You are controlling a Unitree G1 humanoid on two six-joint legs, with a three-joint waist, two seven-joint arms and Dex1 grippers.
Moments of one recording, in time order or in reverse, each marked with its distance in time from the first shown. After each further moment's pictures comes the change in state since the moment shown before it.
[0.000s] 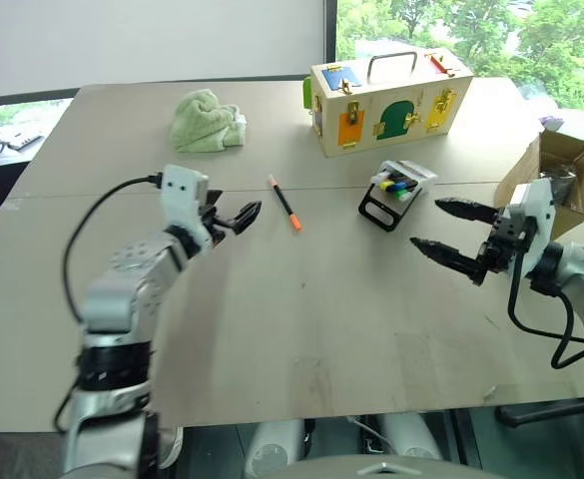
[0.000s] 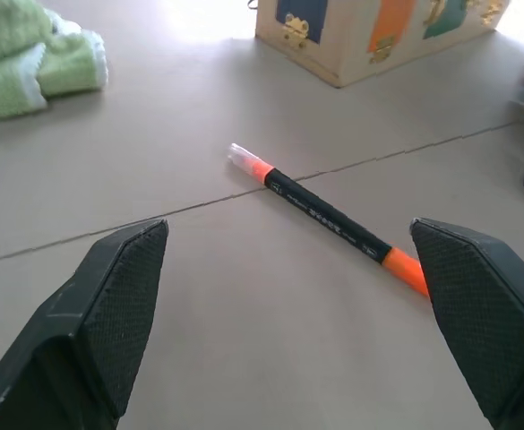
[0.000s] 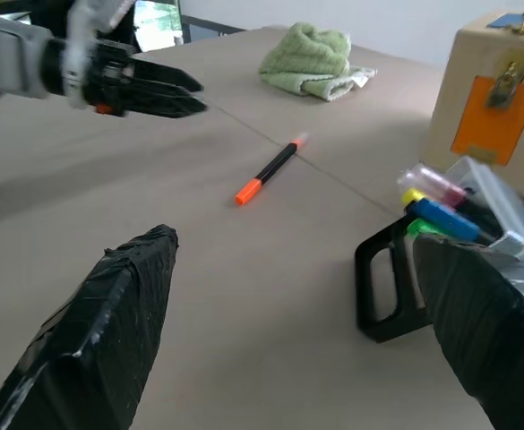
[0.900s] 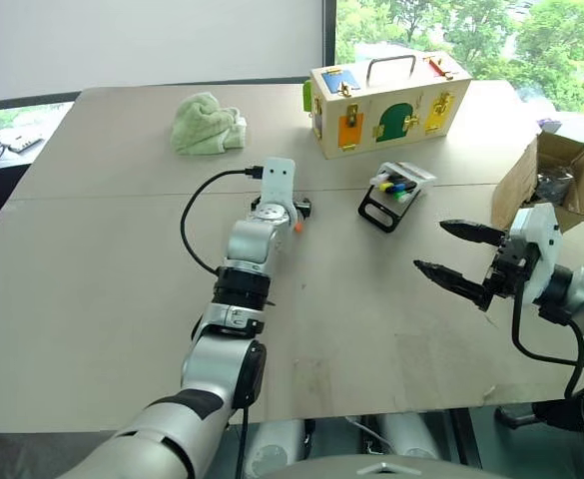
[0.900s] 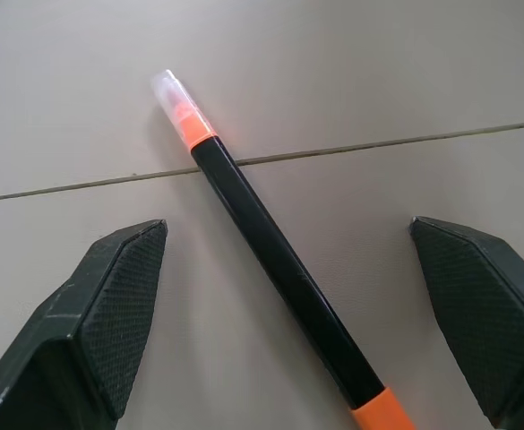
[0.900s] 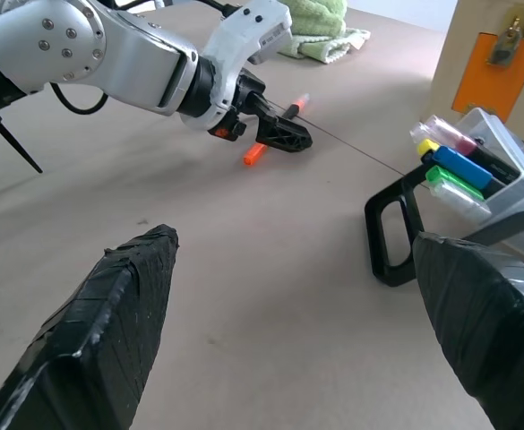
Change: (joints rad) left arm -0.344 -0.346 -0.115 0.407 0.336 0.184 0.454; right arm 0.128 -0.020 -0.066 -0.129 -0.029 0.048 -0.050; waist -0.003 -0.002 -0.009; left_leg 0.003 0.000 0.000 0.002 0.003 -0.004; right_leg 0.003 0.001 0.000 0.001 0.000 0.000
